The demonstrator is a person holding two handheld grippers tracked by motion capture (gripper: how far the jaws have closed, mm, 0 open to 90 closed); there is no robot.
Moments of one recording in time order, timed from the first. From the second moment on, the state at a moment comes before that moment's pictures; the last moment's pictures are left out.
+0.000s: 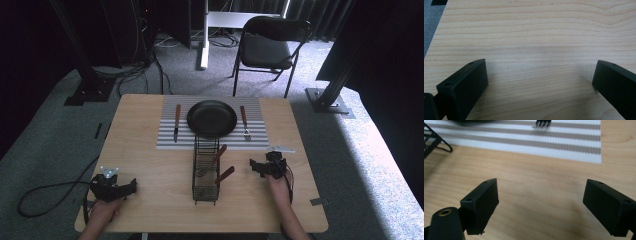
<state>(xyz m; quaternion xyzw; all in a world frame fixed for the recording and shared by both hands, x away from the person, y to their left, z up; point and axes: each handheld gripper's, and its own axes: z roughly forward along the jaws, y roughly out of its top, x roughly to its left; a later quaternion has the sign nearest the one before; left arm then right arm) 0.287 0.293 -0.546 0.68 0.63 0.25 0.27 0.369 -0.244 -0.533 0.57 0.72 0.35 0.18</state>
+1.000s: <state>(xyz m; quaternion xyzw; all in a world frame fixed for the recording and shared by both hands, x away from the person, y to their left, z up) 0.287 0.293 -0.546 0.68 0.63 0.25 0.27 0.297 -0.292 -0.544 0.55 0.72 0.35 0.22</state>
